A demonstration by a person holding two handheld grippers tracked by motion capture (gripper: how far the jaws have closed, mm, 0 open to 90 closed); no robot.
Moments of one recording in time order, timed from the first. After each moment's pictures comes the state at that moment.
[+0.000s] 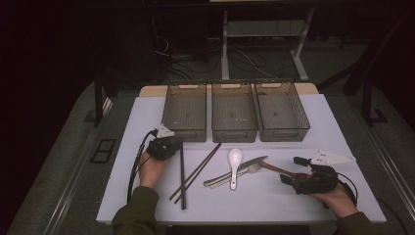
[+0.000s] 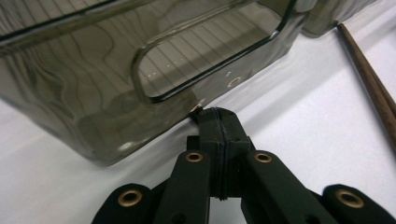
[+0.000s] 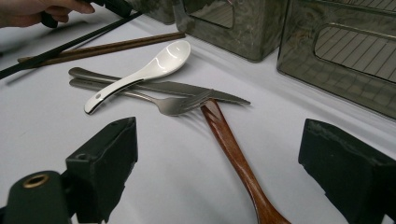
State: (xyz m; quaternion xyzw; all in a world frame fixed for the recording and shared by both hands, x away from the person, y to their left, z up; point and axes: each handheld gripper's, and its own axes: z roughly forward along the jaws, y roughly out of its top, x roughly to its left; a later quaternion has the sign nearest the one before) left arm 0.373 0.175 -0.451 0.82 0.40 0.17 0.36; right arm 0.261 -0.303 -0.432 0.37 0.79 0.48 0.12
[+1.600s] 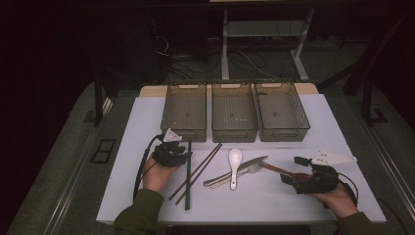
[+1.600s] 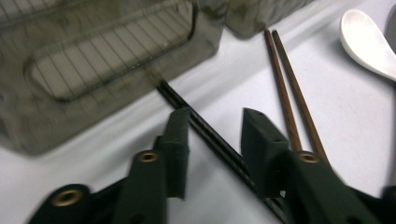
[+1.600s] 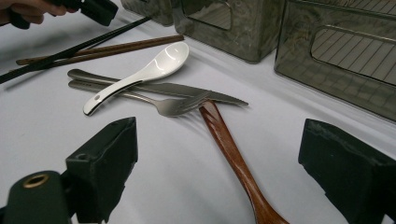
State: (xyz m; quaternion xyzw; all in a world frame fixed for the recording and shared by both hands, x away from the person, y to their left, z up) left arm 0.341 0.149 -0.430 0.83 0.40 0.13 0.35; right arm 0.260 -0.304 -0.431 0.38 0.79 0.48 0.13
